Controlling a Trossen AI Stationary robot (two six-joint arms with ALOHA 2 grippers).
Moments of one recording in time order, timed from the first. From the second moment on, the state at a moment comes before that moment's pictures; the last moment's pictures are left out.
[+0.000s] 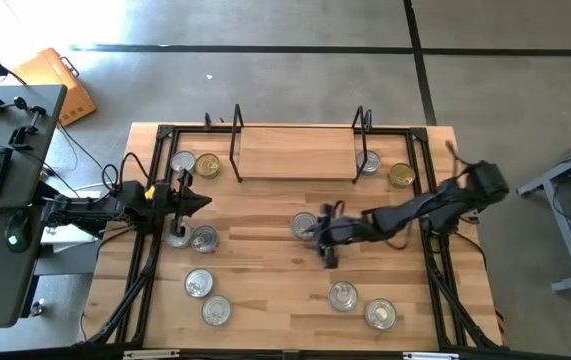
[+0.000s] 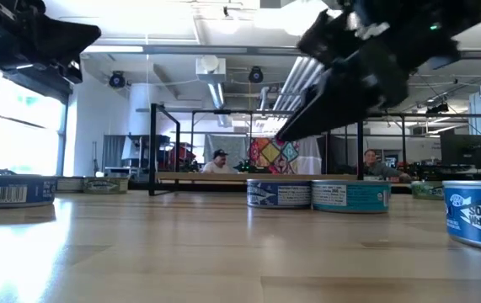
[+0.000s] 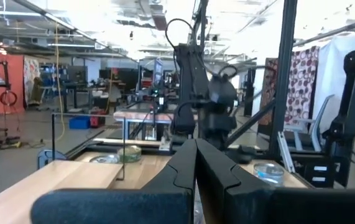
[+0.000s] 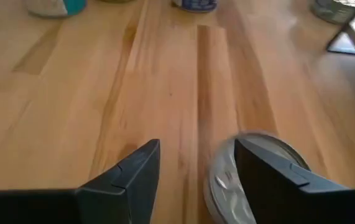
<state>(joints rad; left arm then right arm) -0.01 0.01 0.01 0.22 -0.02 -0.02 0.23 1.63 0.75 0.25 0.19 0.01</state>
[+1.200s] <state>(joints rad) -0.27 0.45 0.01 0.41 -0.28 0.01 0.23 1.75 0.90 -0.01 0.37 -0.07</state>
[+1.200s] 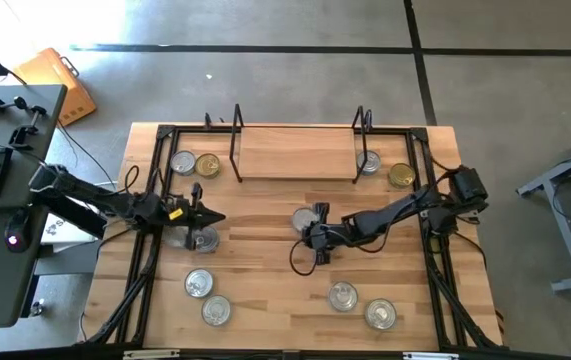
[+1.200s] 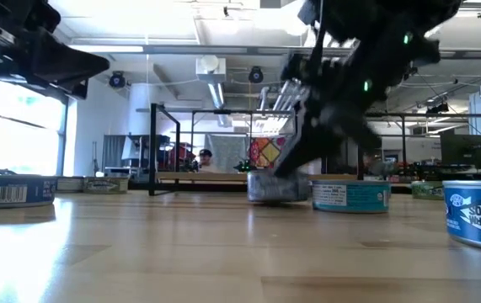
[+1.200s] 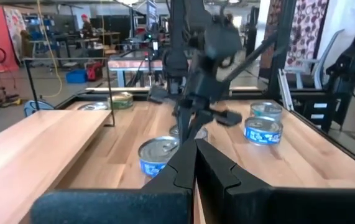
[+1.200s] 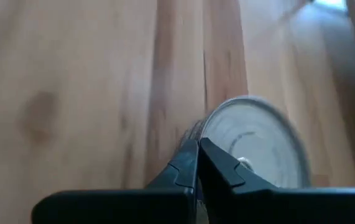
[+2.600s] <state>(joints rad) -0.27 0.86 0.07 0.67 -0.36 0.03 0.21 1.84 0.90 0.18 0.36 -0.18</state>
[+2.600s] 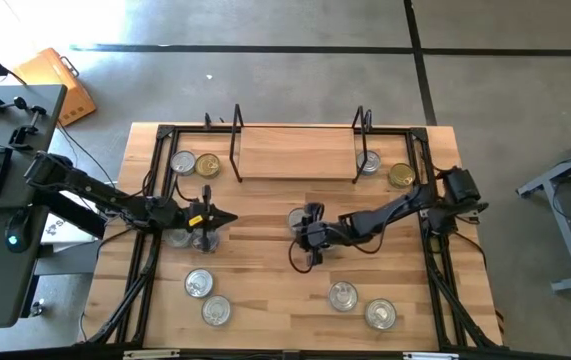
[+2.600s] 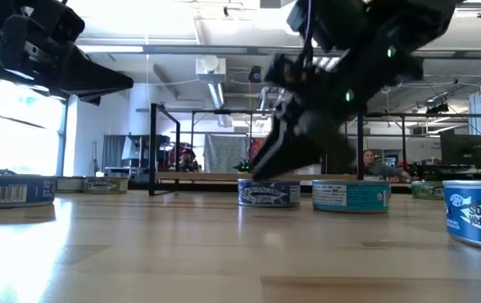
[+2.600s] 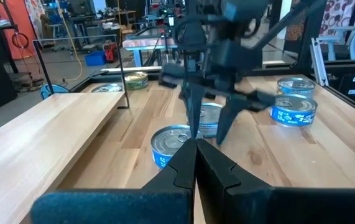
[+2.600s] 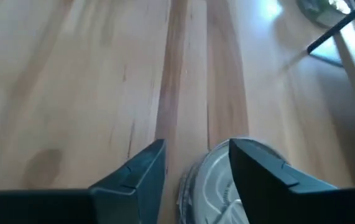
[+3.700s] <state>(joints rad) -0.27 0.89 0.07 0.71 -0.35 0.03 0.26 1.79 0.90 0.09 0.59 -0.25</state>
